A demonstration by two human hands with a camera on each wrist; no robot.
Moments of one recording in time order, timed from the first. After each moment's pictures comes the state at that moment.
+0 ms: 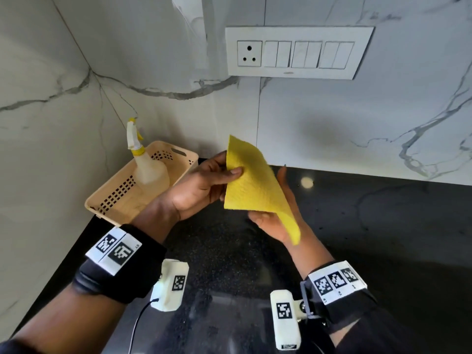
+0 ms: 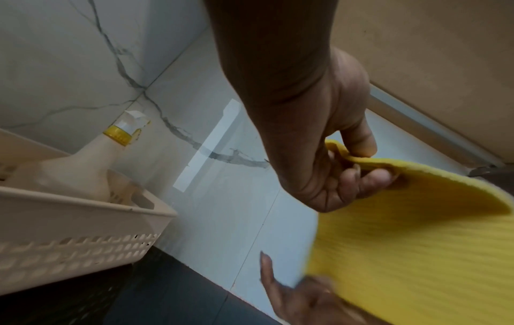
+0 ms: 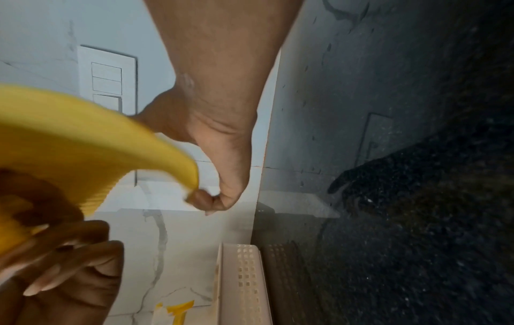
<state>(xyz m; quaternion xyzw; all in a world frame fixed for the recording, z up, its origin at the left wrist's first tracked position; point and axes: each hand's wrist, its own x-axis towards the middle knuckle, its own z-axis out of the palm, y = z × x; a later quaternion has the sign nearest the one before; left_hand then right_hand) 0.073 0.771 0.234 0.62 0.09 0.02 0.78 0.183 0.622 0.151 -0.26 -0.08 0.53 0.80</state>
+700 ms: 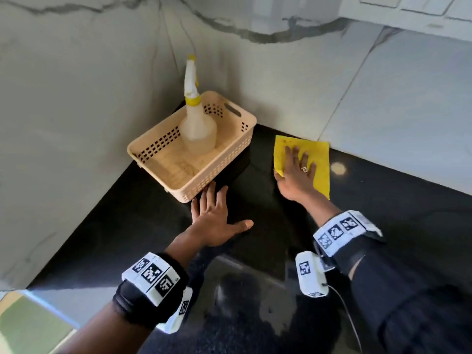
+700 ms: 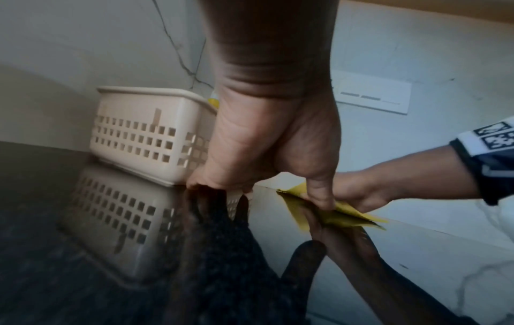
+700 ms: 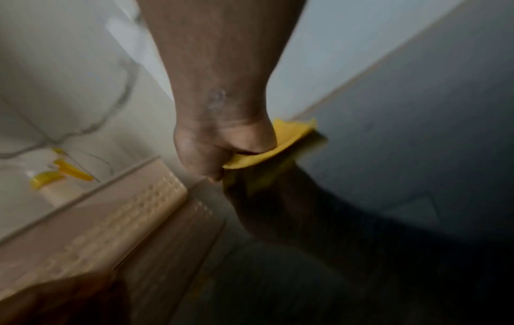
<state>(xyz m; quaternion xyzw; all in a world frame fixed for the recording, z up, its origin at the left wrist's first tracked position) -0.008 0.801 0.084 0.86 0.40 -0.15 0.28 0.222 0.743 0.060 -0.90 -0.36 0.20 0.13</state>
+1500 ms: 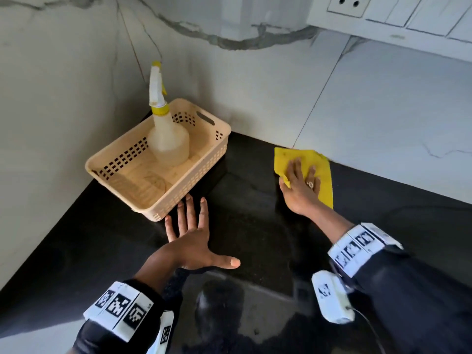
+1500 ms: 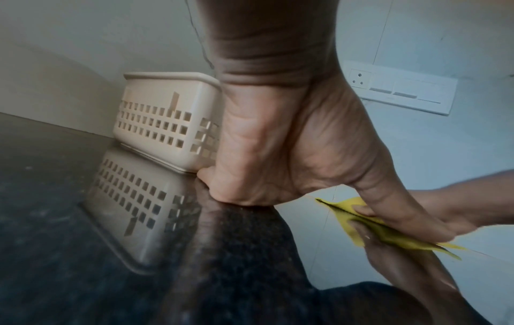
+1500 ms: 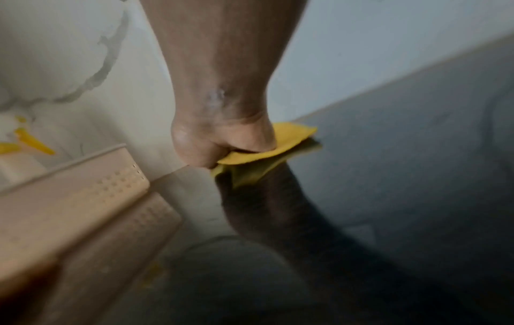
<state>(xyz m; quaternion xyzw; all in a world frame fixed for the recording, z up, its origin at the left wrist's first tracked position) -0.006 0.806 0.085 0.85 0.32 -0.28 0.30 0.255 0.693 0.066 -0.91 -0.32 0.23 0.08</state>
